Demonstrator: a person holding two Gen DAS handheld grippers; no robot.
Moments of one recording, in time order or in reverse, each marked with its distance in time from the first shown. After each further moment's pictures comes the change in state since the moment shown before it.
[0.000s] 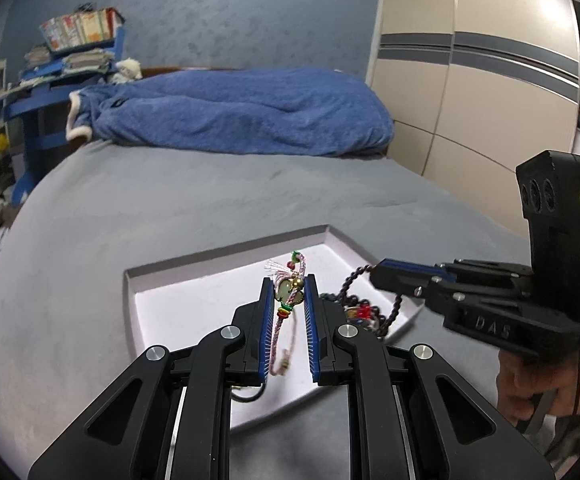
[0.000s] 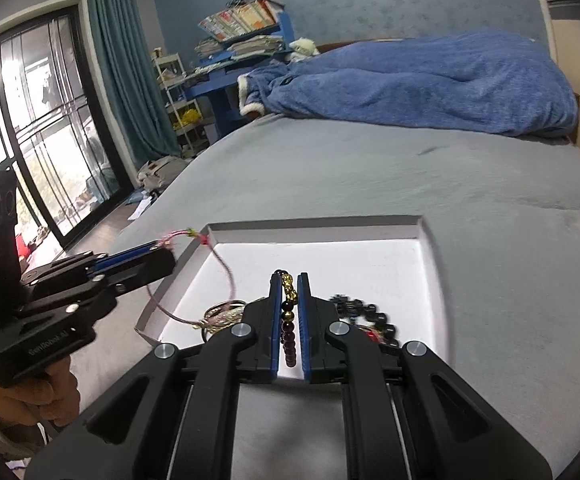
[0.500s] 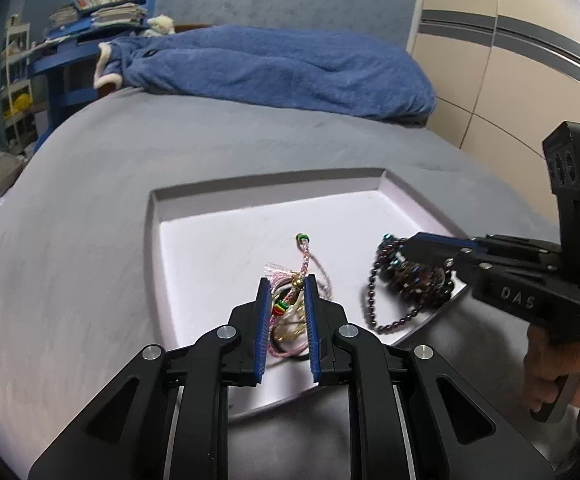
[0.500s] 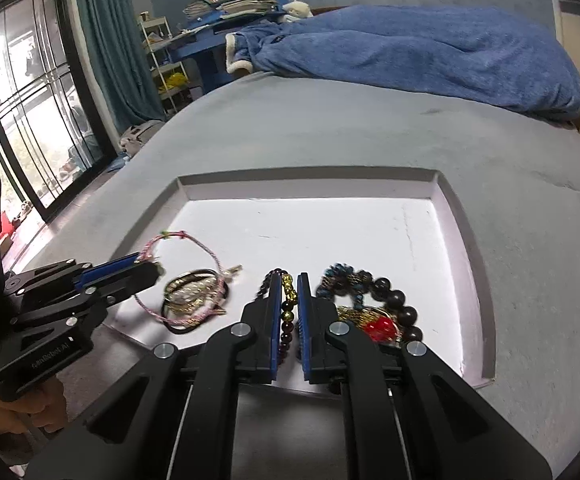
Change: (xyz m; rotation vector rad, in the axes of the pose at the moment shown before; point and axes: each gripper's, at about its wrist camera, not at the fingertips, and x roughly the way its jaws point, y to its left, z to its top) left arm 0.034 0.038 -0.043 -0.076 0.117 0.094; right arm 0.042 -0.007 -0.021 -0.010 0.109 -0.078
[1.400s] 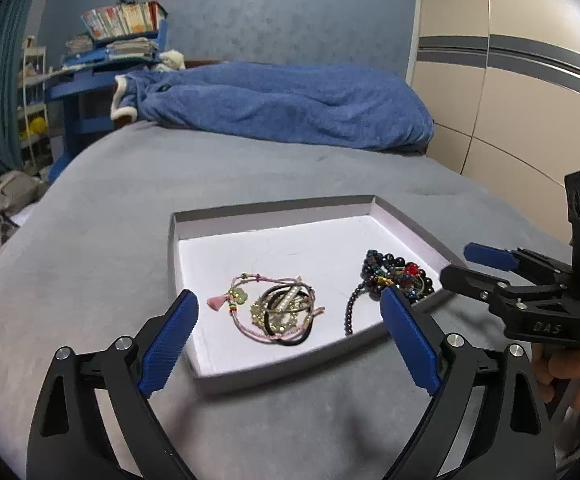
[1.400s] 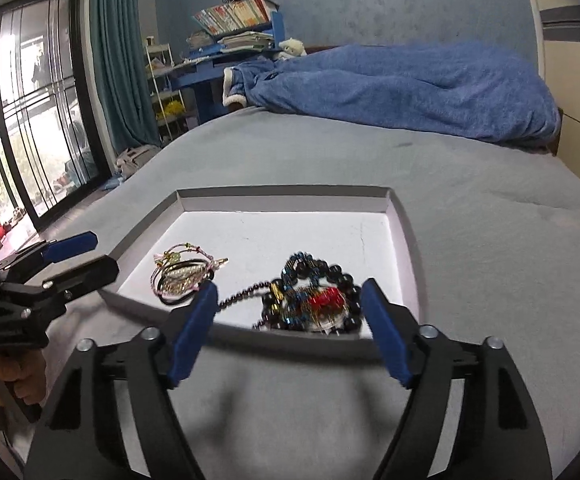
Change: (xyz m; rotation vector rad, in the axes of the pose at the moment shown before) left arm -0.045 -0.020 -0.018 0.021 -0.143 0.043; right arm -0.058 -0.018 -0.039 -0.021 -0.163 -0.036
